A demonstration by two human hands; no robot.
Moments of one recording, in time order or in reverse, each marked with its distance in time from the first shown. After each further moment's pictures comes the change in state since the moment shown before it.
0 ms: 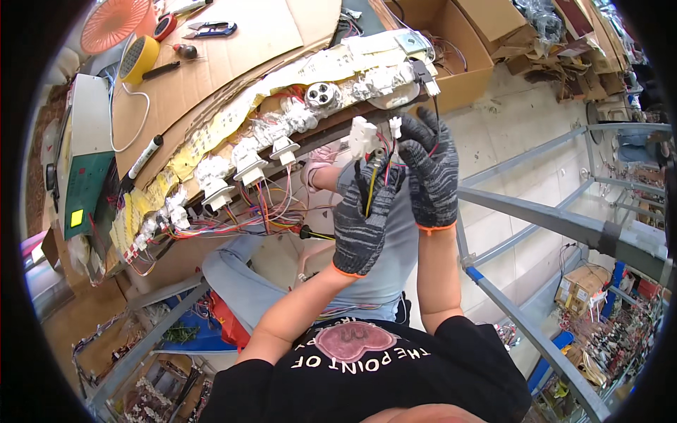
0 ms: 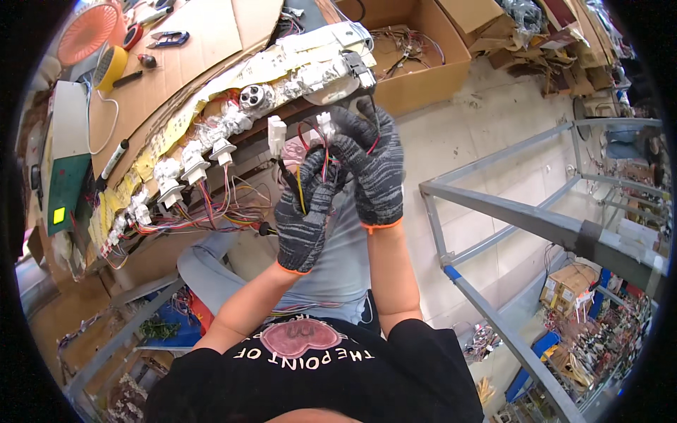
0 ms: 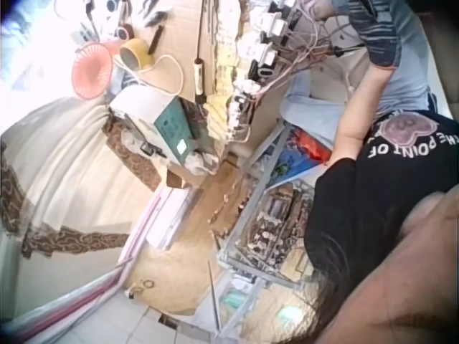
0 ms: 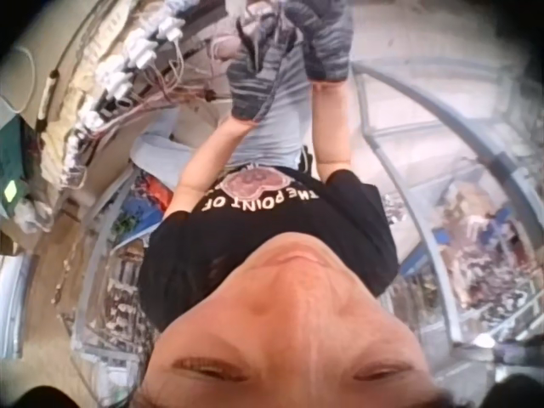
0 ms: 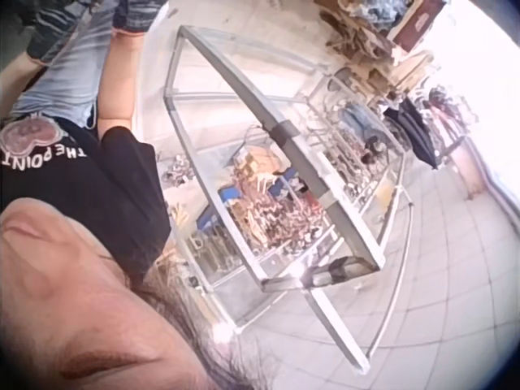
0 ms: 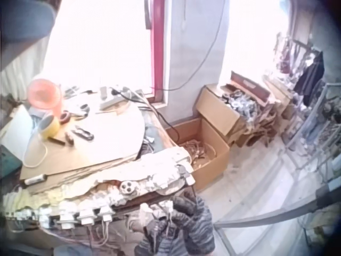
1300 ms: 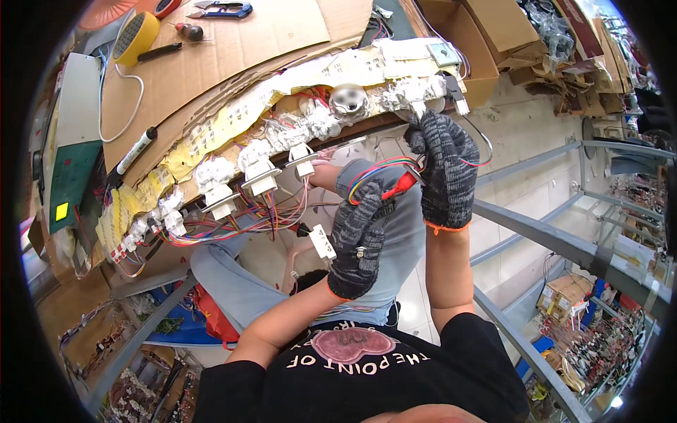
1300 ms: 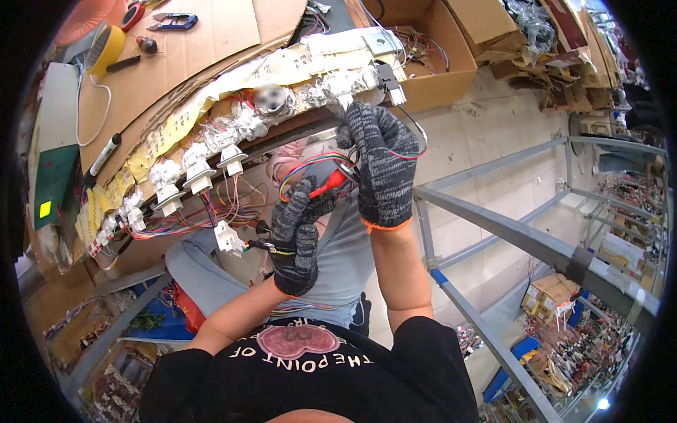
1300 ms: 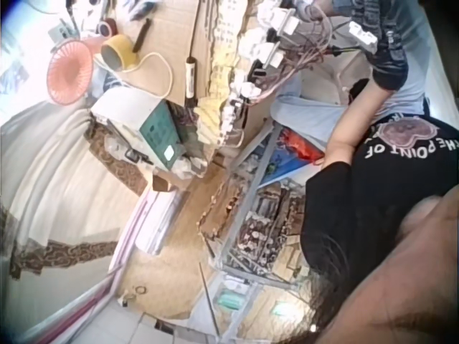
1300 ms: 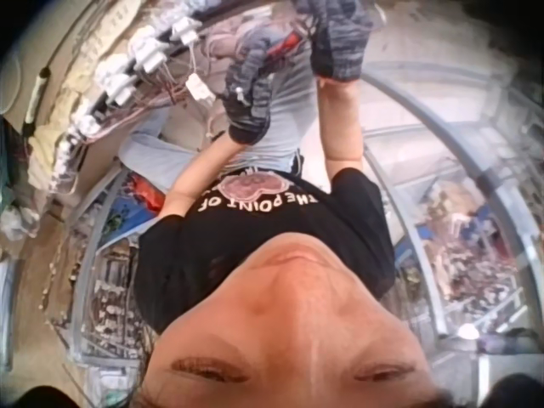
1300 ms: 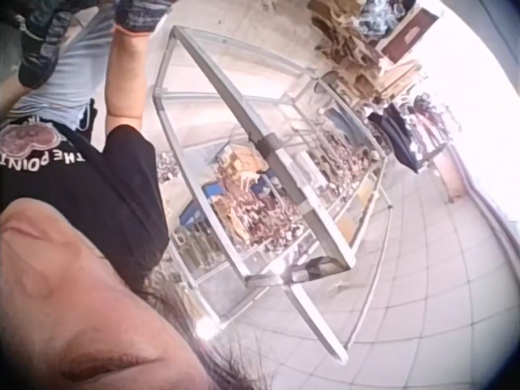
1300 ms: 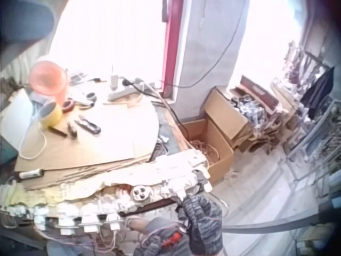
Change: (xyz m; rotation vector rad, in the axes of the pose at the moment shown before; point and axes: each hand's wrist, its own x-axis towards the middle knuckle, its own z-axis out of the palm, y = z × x) left_hand -0.019 -0.012 -0.023 0.011 0.029 0.309; right_hand 0.023 -0.021 0.034 -0.256 0.115 0.083
